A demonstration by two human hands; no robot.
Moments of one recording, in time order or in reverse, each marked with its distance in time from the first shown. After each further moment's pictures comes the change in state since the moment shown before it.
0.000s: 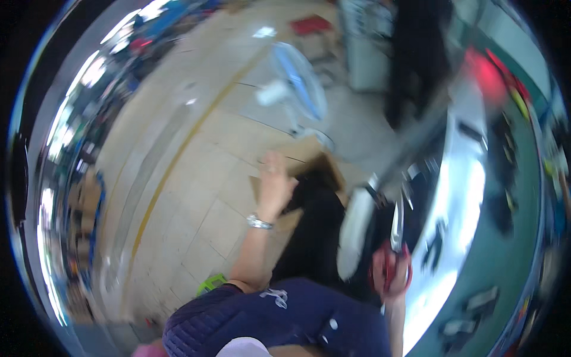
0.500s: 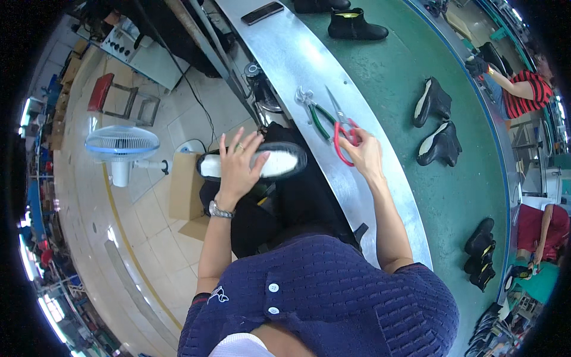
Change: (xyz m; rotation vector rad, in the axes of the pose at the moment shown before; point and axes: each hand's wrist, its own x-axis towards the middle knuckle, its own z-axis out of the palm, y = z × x) left_hand -0.016 0.218 0.036 -0.562 -0.336 0.953; right_hand -0.042 -0.074 -0.137 -1.326 0.984 -0.346
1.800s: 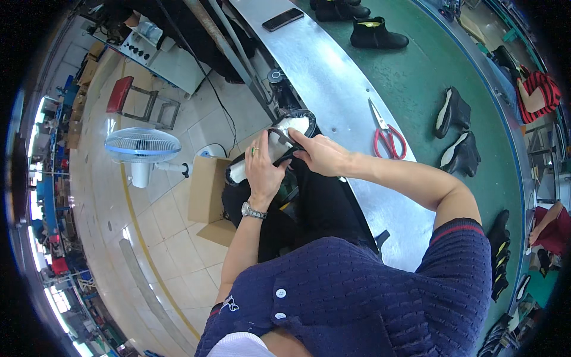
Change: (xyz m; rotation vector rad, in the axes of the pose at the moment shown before) left_hand -0.002 -0.003 0.011 -0.022 0.127 -0.287; right_hand 0.010 -0.125 0.054 0.010 -0.713 -0.561
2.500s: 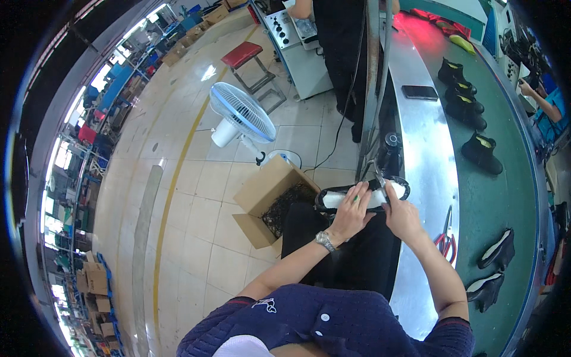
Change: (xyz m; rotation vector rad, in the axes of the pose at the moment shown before) left_hand -0.020 -0.012 0.014 0.141 0.229 0.172; right_hand 0.023 -0.020 -0.002 -0.393 0.163 -0.109
